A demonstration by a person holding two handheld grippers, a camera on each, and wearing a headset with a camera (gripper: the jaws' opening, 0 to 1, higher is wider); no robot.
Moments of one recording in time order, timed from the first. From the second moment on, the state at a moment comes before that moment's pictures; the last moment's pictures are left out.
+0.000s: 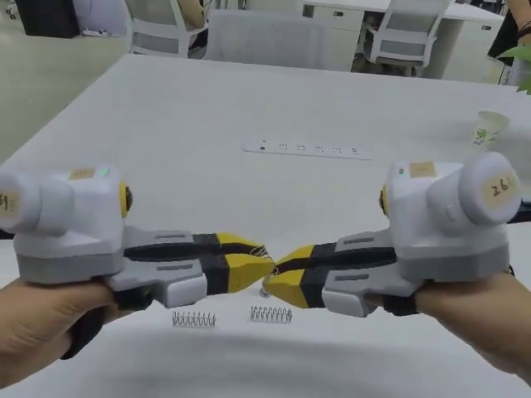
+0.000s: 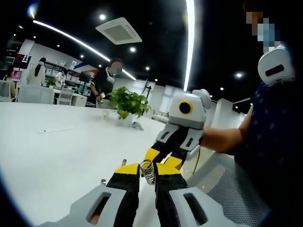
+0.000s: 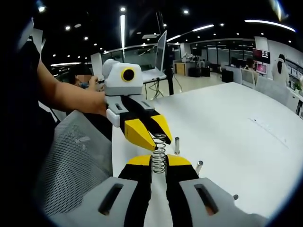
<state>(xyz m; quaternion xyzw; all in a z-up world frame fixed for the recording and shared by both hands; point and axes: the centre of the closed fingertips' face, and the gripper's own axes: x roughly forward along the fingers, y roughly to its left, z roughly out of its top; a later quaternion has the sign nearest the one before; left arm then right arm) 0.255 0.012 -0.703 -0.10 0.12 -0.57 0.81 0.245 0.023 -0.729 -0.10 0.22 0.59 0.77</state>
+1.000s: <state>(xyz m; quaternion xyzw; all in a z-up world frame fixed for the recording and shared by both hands) 0.249 0.012 -0.701 -0.10 0.12 -0.58 0.80 0.240 0.026 -0.730 -0.13 0.22 0.59 0.76</state>
